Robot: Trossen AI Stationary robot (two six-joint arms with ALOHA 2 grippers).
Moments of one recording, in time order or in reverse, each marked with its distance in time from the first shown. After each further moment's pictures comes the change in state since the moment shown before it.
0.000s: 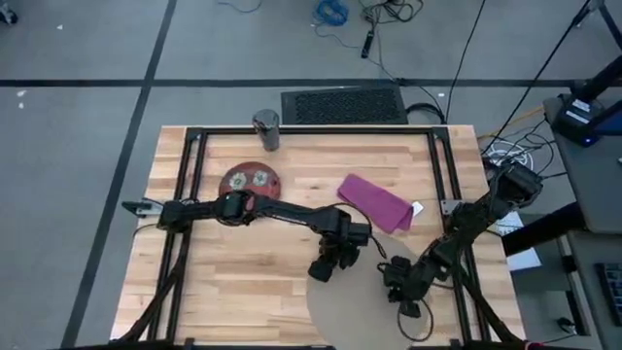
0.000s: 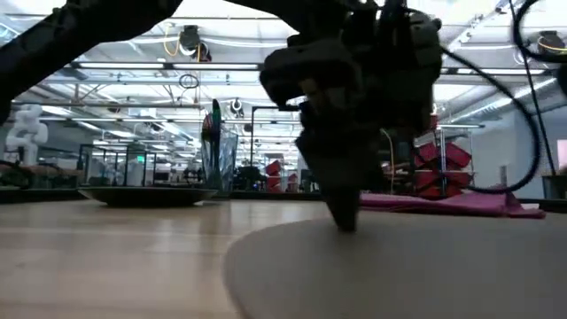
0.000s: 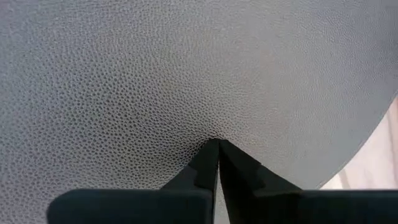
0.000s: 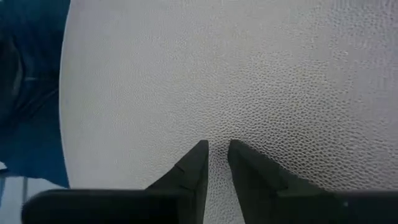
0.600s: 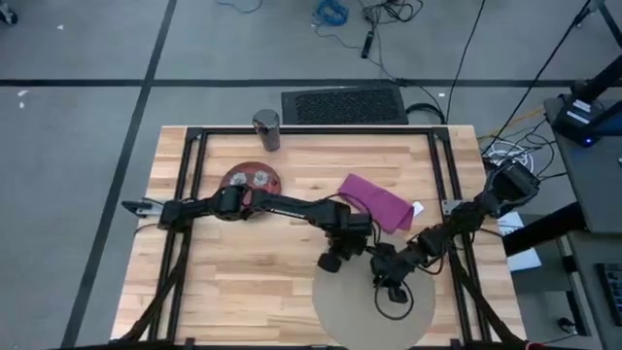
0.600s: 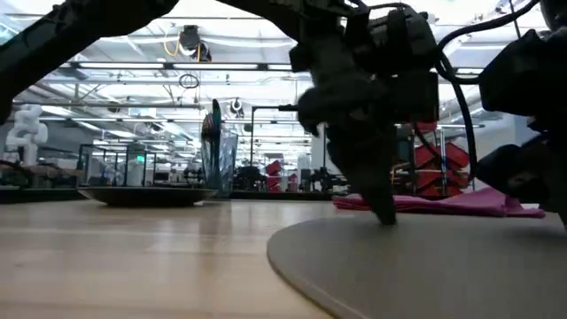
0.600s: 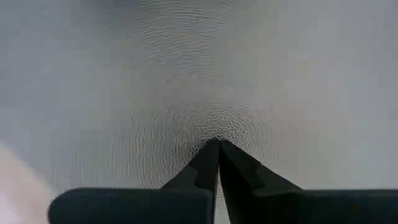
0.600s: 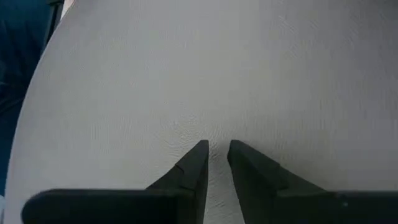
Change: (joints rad) left arm 0.026 -0.074 -0.080 0.296 -0.131 0.020; right arm -0.168 0.003 -0.003 0.050 -0.040 -0.249
